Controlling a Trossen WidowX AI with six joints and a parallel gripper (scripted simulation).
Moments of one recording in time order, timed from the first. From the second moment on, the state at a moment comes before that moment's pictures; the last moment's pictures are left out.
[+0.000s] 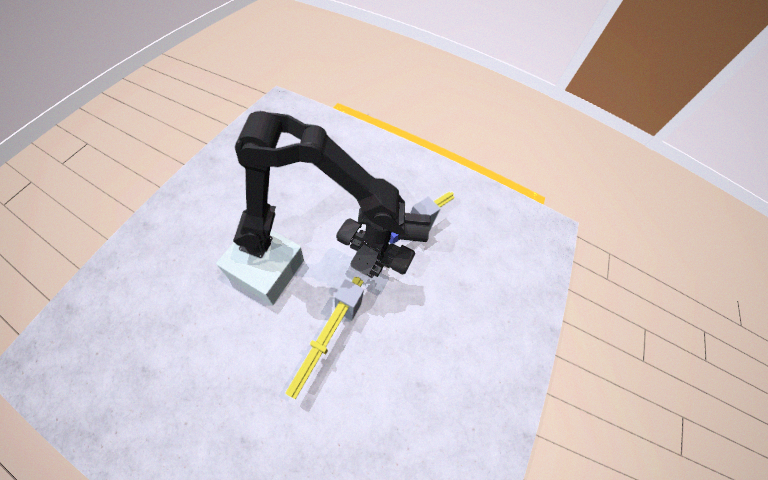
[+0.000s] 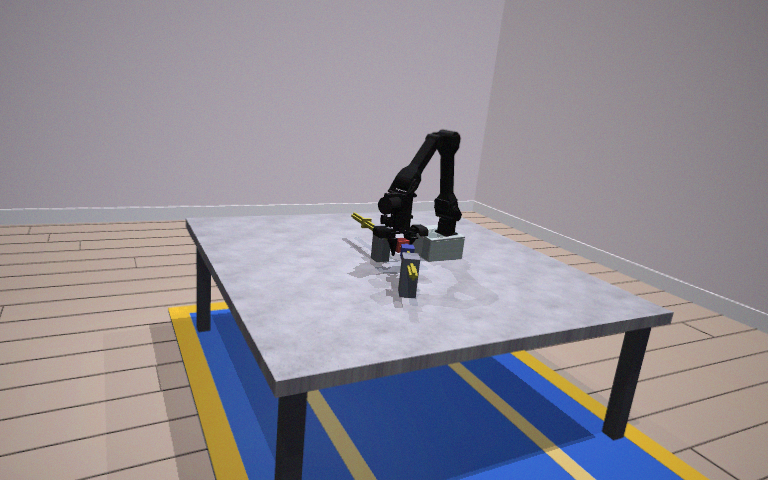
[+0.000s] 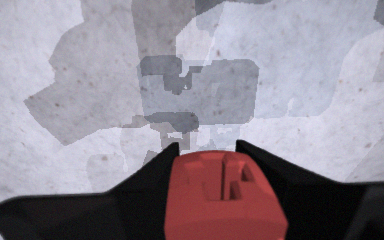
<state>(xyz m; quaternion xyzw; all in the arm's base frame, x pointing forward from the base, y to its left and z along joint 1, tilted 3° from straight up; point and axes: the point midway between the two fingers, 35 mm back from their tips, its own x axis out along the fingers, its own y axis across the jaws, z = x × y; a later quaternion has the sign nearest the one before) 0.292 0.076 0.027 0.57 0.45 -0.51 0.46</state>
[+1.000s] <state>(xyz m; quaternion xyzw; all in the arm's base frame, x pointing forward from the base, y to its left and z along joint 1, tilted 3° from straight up) 0.293 0.076 0.027 0.57 0.45 -0.51 0.46</state>
